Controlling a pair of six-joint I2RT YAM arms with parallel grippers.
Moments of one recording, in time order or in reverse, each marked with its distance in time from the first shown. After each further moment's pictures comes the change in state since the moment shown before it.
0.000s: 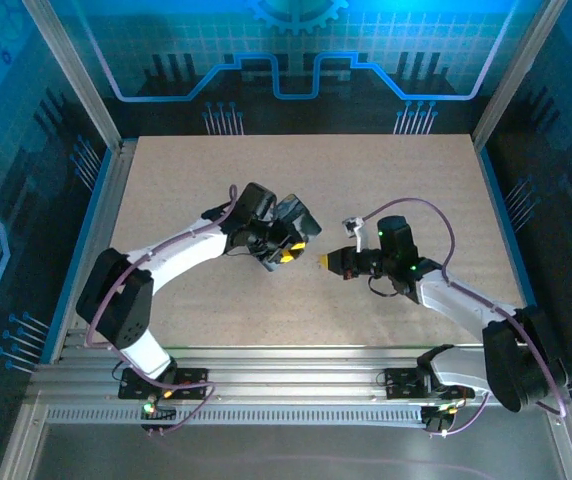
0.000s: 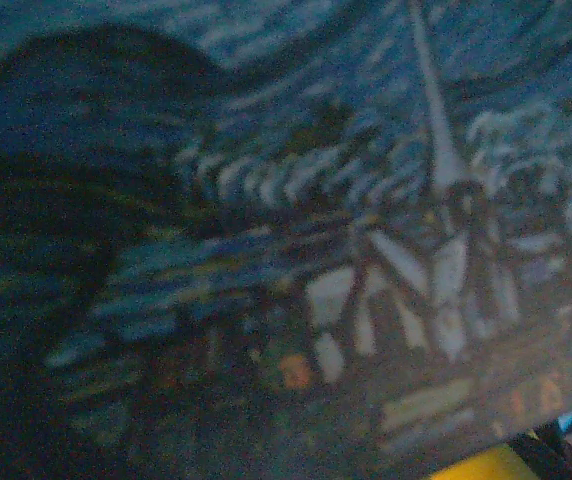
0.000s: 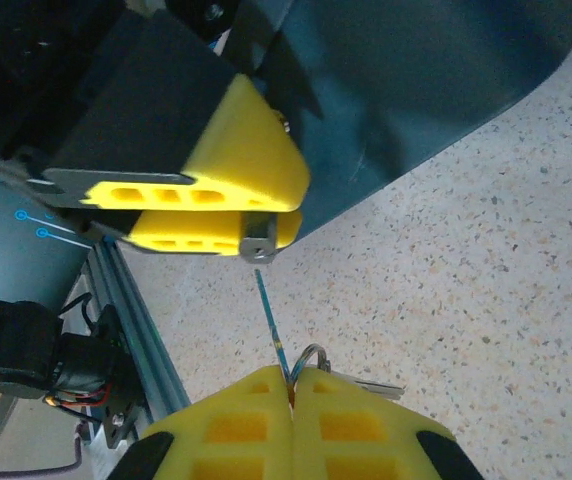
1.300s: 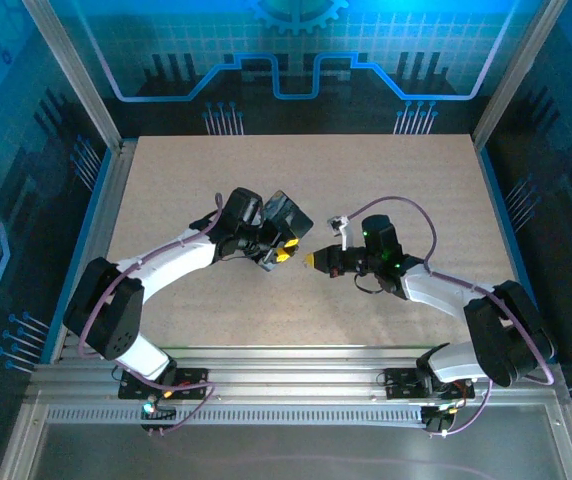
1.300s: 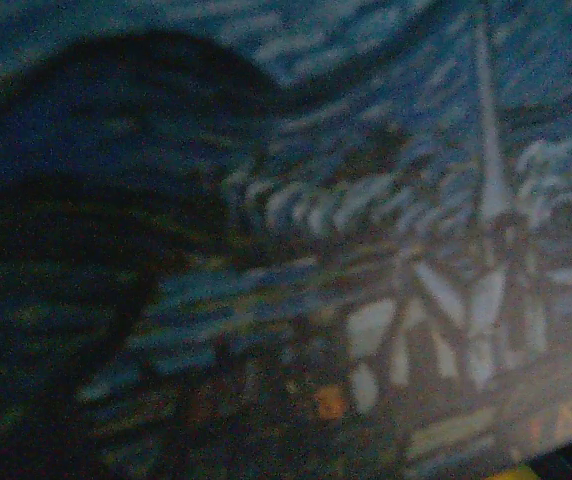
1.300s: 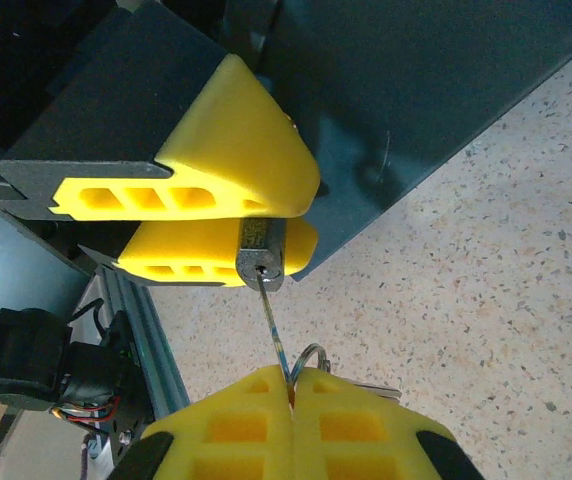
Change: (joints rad) left arm 0.040 -0.076 -0.136 0.170 0.023 -0.134; right arm 0.080 0.132 0.024 0.169 0.015 0.065
